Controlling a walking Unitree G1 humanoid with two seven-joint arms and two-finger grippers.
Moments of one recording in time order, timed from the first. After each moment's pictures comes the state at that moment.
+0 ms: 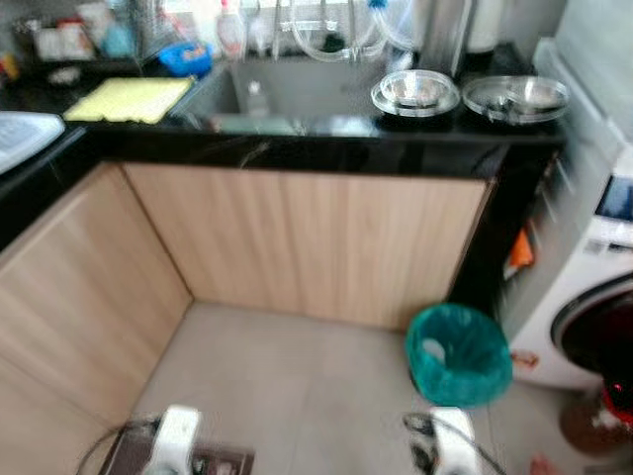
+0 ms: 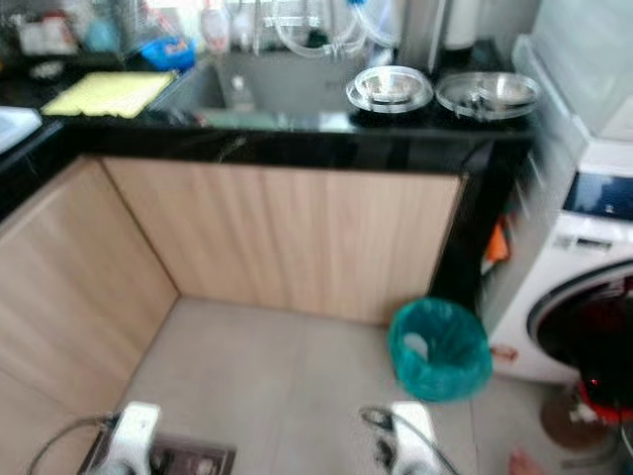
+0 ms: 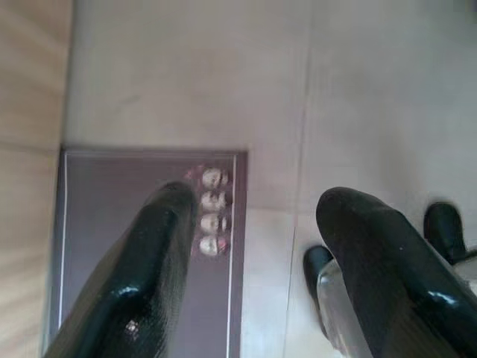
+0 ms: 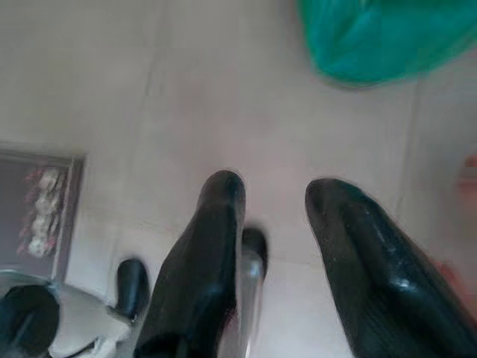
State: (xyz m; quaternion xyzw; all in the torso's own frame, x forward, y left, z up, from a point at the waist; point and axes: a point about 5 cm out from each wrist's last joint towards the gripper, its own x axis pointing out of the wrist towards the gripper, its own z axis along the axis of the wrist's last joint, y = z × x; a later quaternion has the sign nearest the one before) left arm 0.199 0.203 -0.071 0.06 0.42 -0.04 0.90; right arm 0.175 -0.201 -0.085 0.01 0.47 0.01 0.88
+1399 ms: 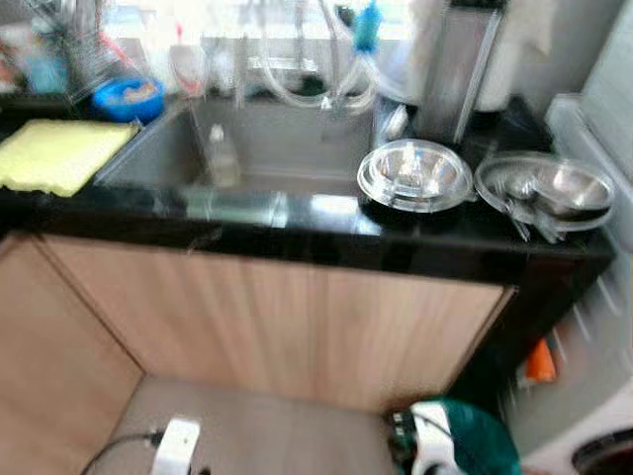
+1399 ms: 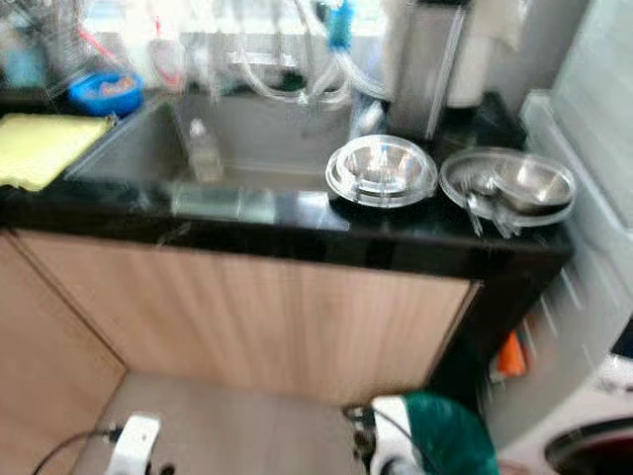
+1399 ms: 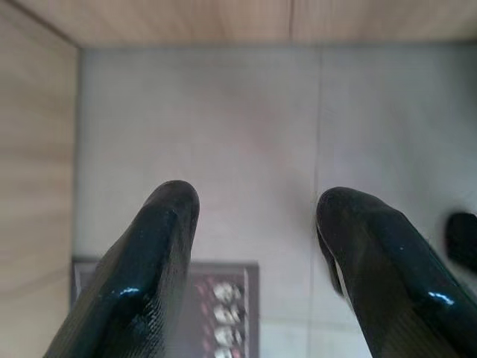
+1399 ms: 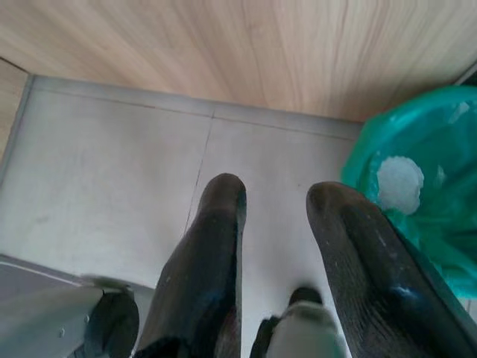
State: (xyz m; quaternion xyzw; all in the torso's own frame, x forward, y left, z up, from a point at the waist) left arm 0.197 0.216 -0.070 0.08 0.43 -0.04 0.90; right arm 0.192 -0.163 -0.080 0.03 0.44 0.06 0.89
